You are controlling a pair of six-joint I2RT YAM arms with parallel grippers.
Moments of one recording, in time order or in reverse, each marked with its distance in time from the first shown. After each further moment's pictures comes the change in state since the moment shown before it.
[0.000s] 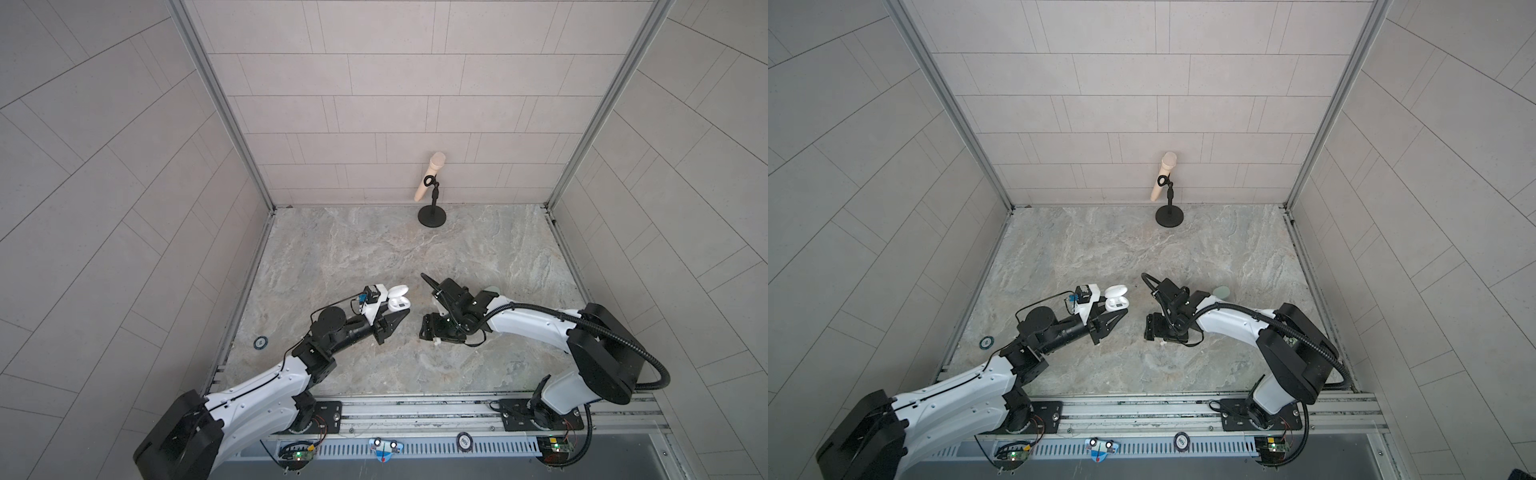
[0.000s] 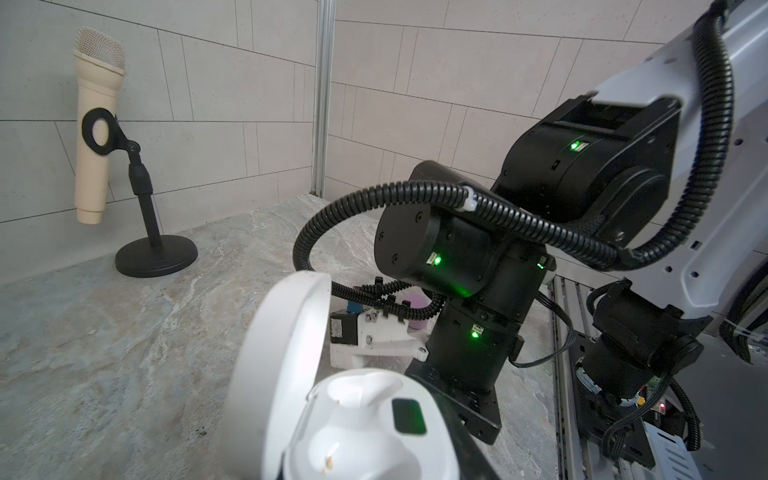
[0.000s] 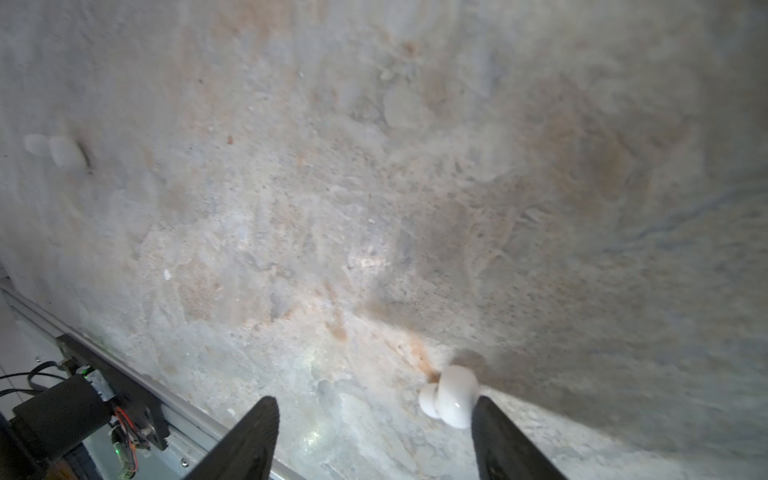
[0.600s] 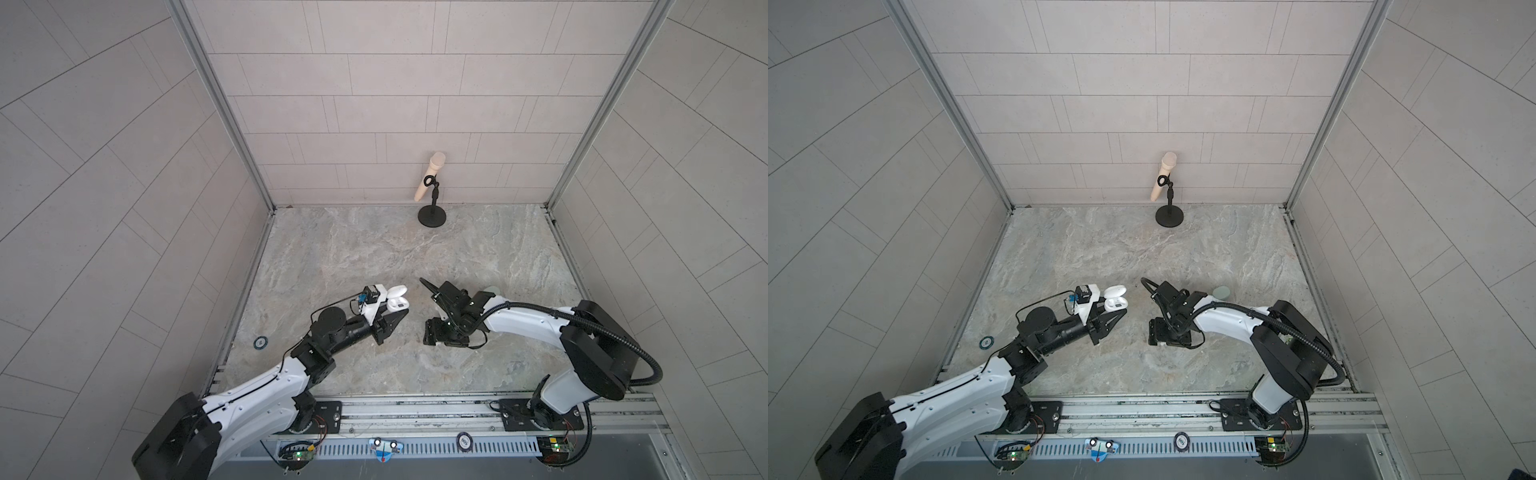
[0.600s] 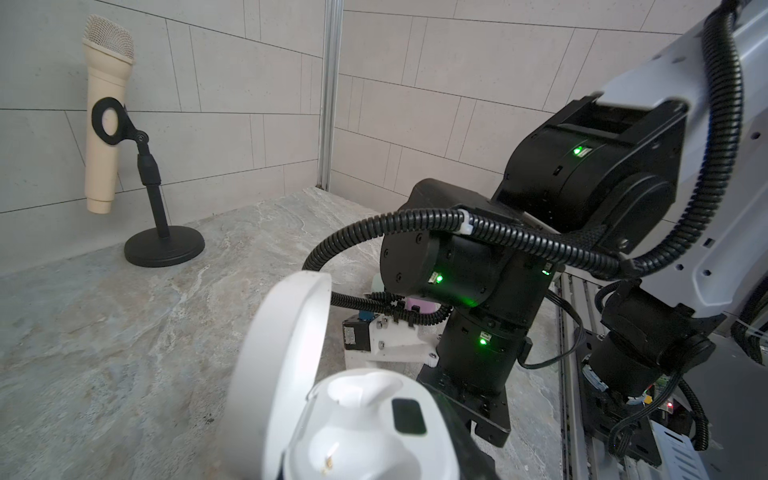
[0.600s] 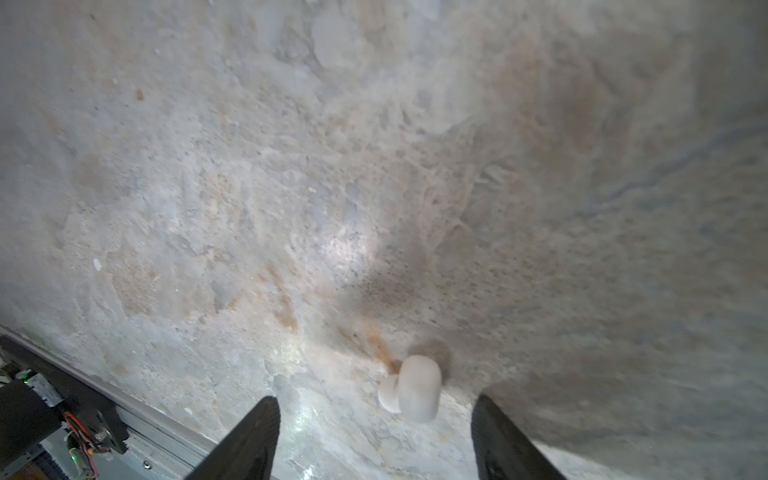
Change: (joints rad) left arm 0.000 -0.024 -0.002 -0.039 -0.022 0.000; right arm 0.002 0.047 -0.014 -0.040 0.009 -0.023
